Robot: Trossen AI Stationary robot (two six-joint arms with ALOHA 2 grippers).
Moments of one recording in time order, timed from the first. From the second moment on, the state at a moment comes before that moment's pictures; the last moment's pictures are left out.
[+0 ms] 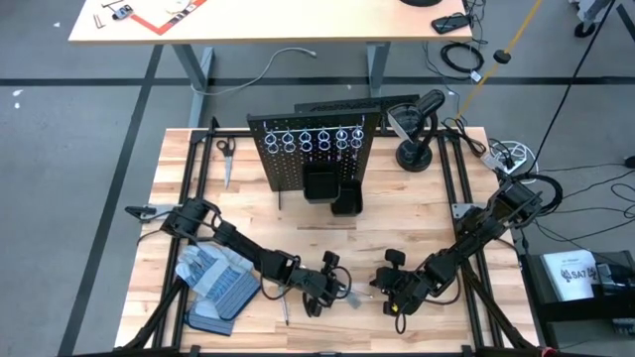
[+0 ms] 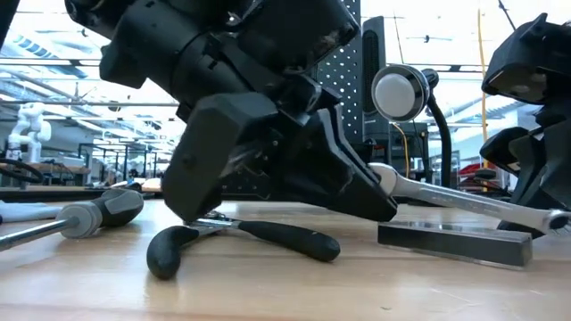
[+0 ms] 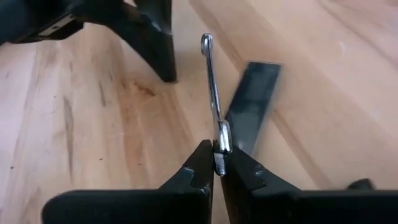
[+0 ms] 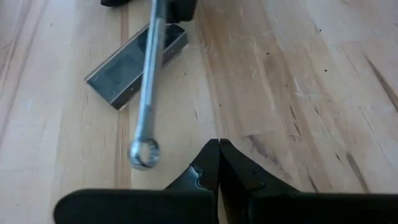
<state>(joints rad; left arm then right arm) -0.41 2.13 1.17 0.33 -0.22 0.26 0.73 1.73 0.67 0.04 0.48 0.81</state>
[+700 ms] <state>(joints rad) -0.41 1.78 1.19 -0.16 -0.31 0.15 0.72 1.62 0.88 -0.28 0.86 0.65</state>
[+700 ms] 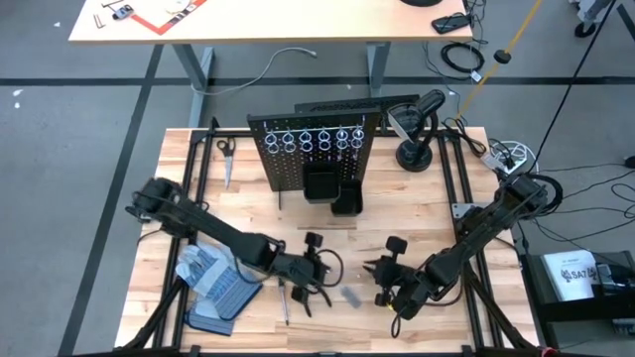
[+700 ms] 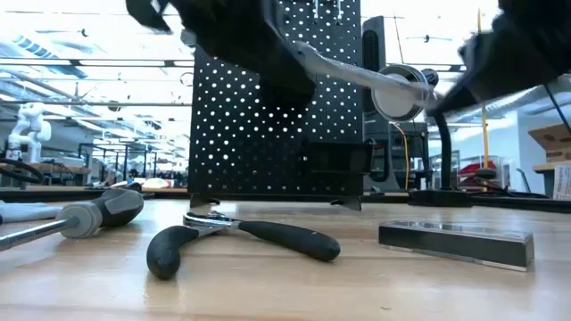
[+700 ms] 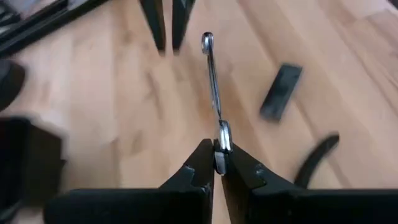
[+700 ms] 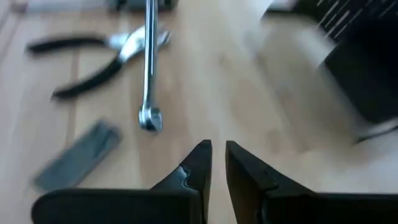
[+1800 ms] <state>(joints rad) -0.40 1.52 1.43 -0.75 -0.57 0.10 0.41 1.73 1.61 -0.52 0.72 -0.13</state>
